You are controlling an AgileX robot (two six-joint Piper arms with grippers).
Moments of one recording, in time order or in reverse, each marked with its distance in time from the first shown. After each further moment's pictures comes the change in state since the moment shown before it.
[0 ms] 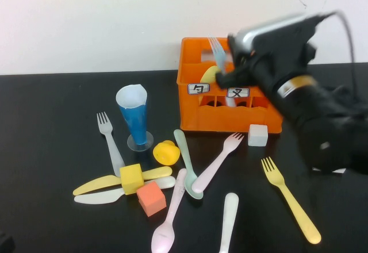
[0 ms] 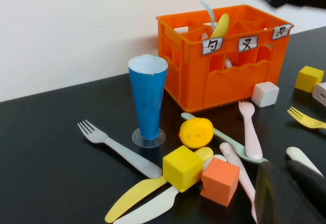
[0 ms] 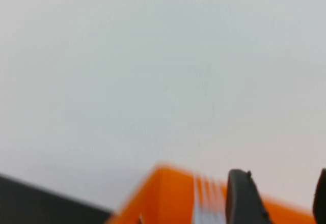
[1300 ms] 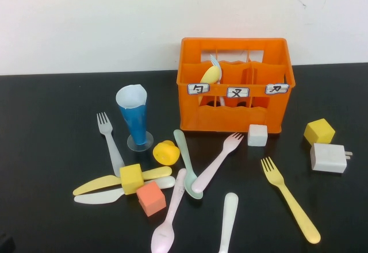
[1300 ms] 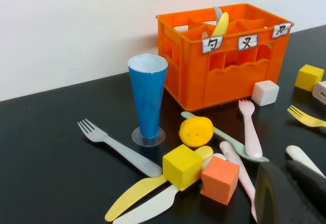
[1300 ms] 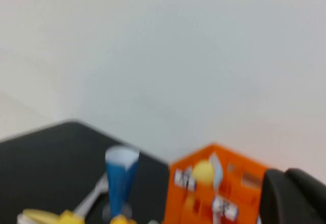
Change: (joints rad) right arm 0.000 -1.167 0.482 0.018 0.726 -0.178; left arm 0.000 0.000 0.000 0.000 0.002 0.002
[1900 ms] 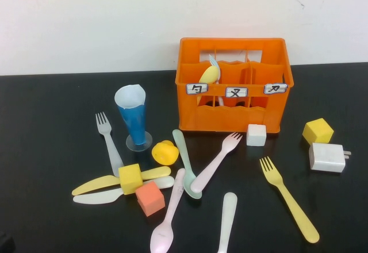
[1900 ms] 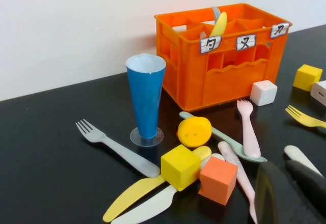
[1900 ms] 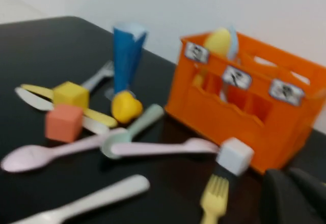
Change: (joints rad) right arm -0.019 -0.195 0.372 -0.027 0.001 -0.058; left arm 0.000 0.000 0.000 0.000 0.000 0.000
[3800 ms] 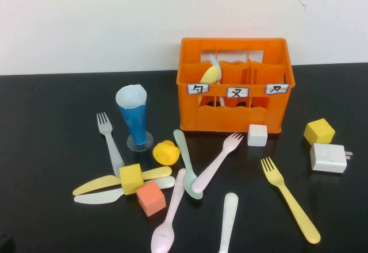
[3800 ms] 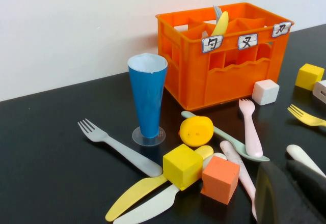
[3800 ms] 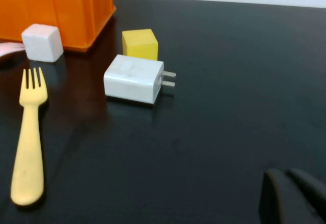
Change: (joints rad) right arm -0.527 -0.410 0.181 -0.522 0.389 0.683; left arm 0.000 0.000 0.000 0.000 0.000 0.004
